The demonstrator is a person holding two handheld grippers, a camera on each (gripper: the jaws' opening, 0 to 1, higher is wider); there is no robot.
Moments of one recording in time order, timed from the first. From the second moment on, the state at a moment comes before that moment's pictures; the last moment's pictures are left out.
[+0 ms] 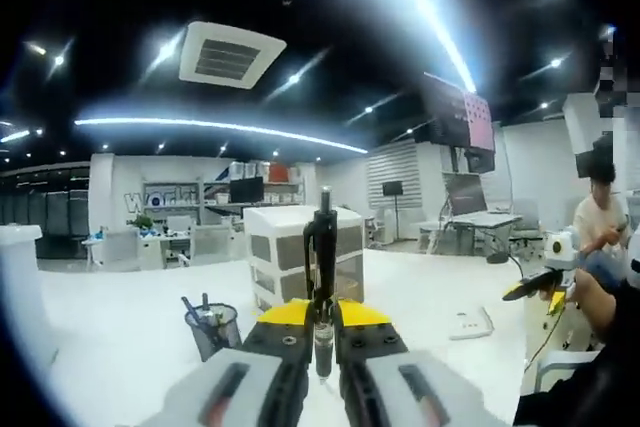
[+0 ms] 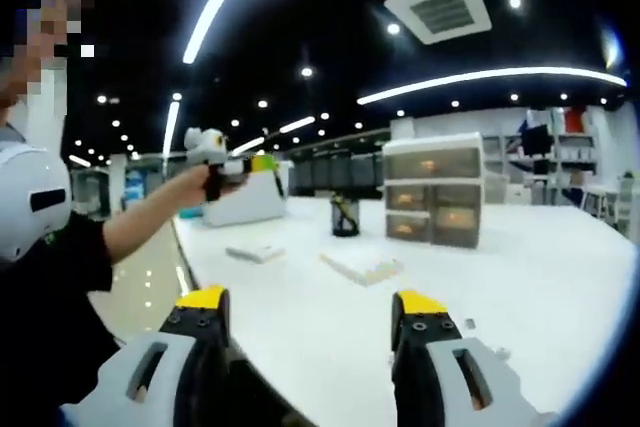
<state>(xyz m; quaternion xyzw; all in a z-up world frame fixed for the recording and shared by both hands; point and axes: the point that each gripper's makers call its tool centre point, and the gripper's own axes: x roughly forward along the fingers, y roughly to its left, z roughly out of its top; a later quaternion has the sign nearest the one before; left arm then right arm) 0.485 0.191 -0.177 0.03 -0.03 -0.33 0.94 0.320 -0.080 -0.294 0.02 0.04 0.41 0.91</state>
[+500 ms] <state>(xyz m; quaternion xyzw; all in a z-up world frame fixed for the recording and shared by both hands) 0.562 0.187 -0.157 0.02 -0.03 -0.31 0.95 0.310 -0.099 -0.299 0.04 0.05 0.38 0.92</state>
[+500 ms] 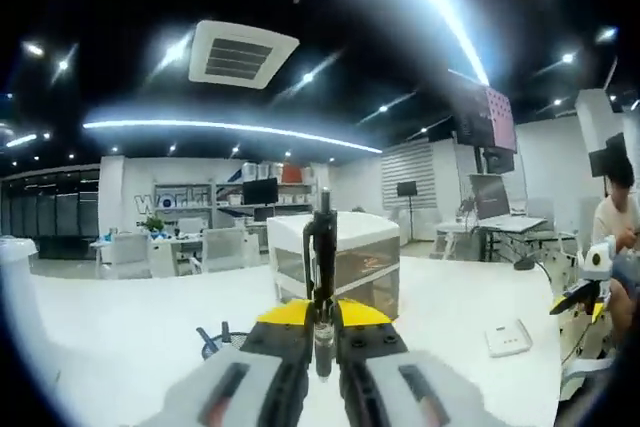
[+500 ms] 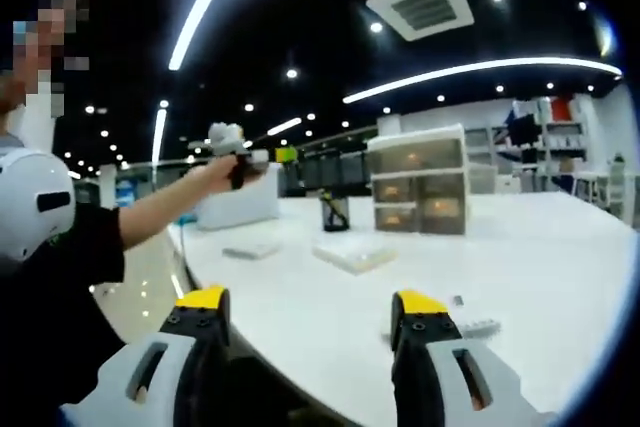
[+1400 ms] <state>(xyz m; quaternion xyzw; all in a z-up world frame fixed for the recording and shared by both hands) 0.653 0.192 -0.186 0.04 0.02 -0.22 0.97 0.304 -0.120 -0.300 0.05 0.05 0.36 0.93</state>
